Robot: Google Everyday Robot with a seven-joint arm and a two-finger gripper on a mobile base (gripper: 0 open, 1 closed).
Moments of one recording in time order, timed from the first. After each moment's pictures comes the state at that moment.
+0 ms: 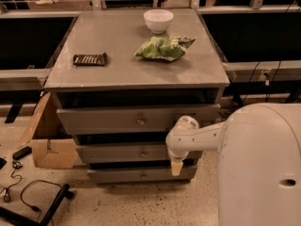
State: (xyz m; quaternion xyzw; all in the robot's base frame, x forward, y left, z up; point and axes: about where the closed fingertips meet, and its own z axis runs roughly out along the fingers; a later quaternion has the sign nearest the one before) arm 0.612 -0.126 0.425 -0.69 0.71 -0.09 0.09
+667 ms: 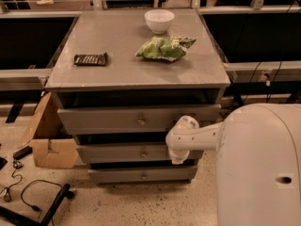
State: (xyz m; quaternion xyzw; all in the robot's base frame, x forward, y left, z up) arm 0.601 -0.134 0.413 -0.68 0.72 -0.08 0.06
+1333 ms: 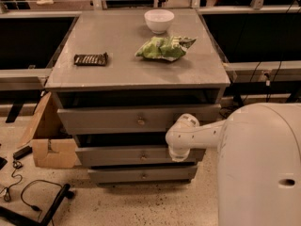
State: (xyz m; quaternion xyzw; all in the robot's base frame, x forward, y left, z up) arm 0.605 -0.131 0.424 -0.68 0.72 -0.08 0.06
